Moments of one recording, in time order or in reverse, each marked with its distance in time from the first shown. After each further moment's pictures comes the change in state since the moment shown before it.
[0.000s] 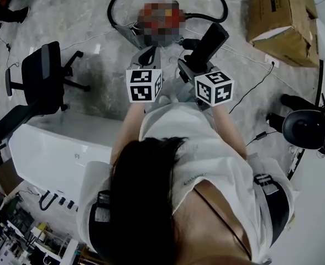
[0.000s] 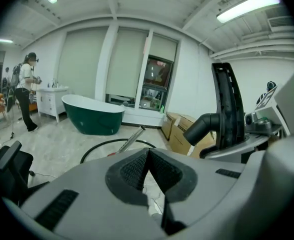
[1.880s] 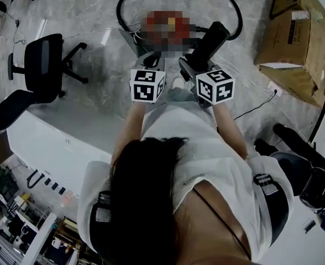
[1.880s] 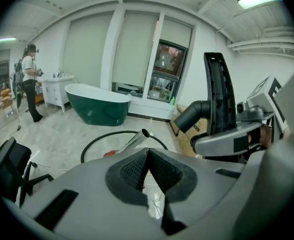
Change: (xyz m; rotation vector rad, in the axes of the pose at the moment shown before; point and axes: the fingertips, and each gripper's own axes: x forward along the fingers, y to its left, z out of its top) left arm 0.142 0.001 0.030 -0.083 0.136 0.096; right arm 0.072 -0.128 0.078 -0.033 0.108 0.187
